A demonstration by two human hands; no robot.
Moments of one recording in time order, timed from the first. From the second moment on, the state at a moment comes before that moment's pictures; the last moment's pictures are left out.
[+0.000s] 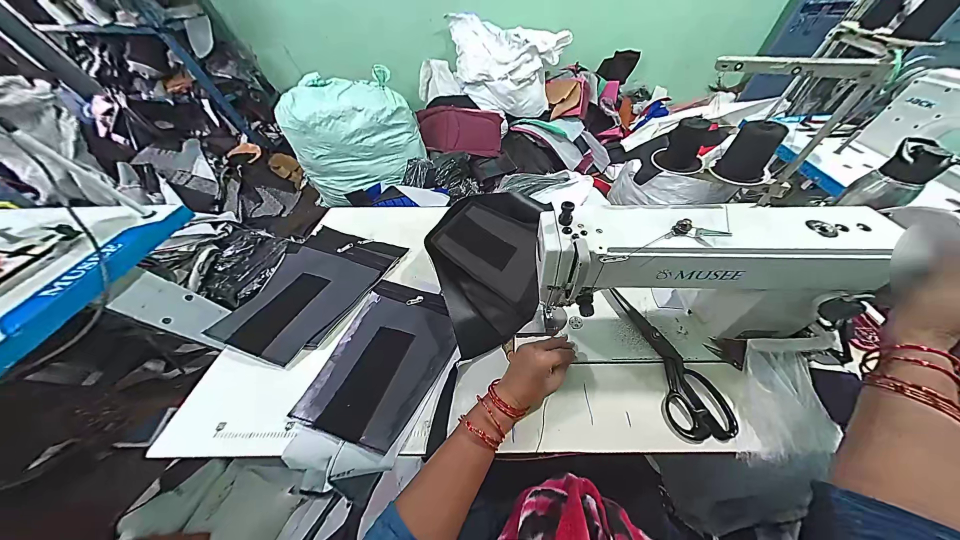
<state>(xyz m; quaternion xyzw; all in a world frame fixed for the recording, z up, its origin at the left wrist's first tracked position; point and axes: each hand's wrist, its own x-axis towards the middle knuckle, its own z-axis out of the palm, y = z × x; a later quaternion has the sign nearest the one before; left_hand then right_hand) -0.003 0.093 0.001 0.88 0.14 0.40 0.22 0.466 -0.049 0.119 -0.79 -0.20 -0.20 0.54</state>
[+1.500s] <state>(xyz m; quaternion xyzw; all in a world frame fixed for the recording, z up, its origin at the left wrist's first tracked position) -0.015 0.108 0.025 0.79 0.39 0.39 0.26 0.177 0.015 0.055 -0.62 -0.49 0.55 0.27</state>
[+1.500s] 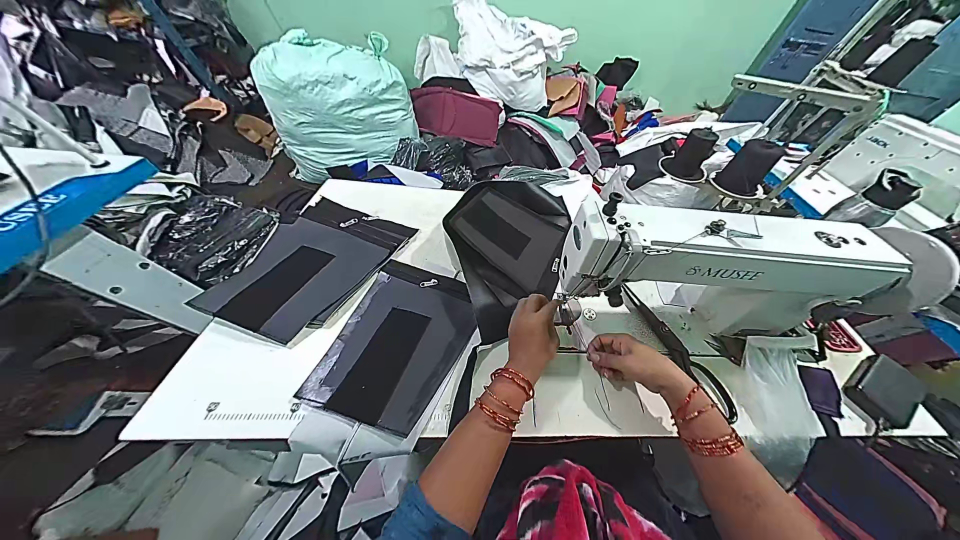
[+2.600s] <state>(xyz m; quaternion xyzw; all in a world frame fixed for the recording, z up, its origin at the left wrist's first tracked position) -0.016 0.108 0.035 0.85 0.43 0.21 0.23 0.222 0.102 0.059 -0.82 -0.57 0.04 0.10</state>
